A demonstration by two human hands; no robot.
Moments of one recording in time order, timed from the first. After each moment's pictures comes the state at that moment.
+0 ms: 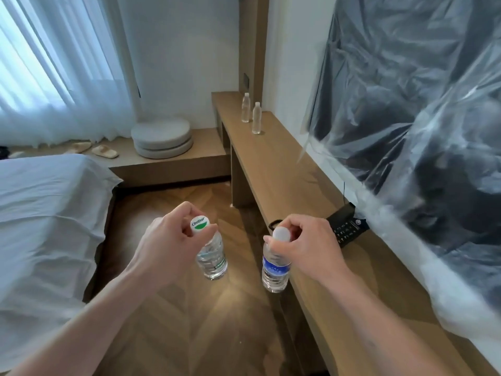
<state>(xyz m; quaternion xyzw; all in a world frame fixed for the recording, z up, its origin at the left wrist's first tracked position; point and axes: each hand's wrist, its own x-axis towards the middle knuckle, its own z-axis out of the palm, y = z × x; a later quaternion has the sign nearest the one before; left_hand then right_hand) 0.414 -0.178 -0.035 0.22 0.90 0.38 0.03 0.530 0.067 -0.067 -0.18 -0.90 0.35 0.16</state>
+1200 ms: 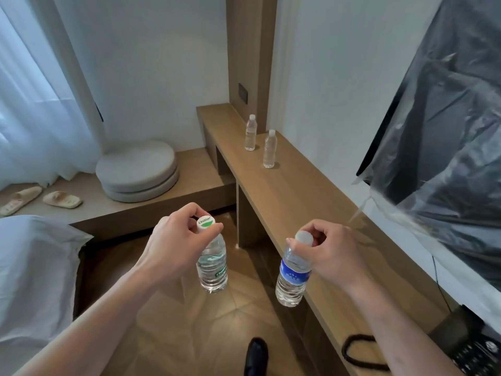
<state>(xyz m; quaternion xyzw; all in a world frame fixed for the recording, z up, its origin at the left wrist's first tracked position) -0.126 -0.053 -0.051 0.26 0.87 0.40 0.10 0.055 0.184 -0.089 -0.28 -0.86 0.38 0.18</state>
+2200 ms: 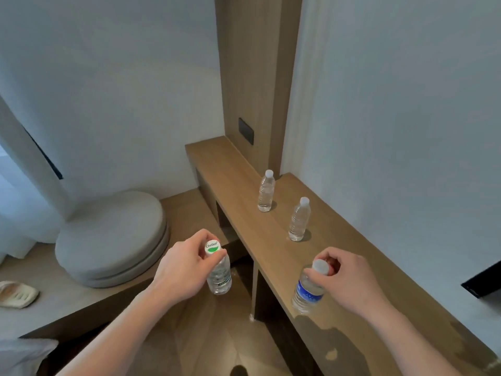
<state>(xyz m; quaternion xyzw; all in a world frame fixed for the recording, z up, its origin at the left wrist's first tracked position) -0.574 0.152 -0.096 0.35 0.88 0.28 0.13 -0.335 0.382 -0.121 -0.39 -0.85 0.35 0.10</state>
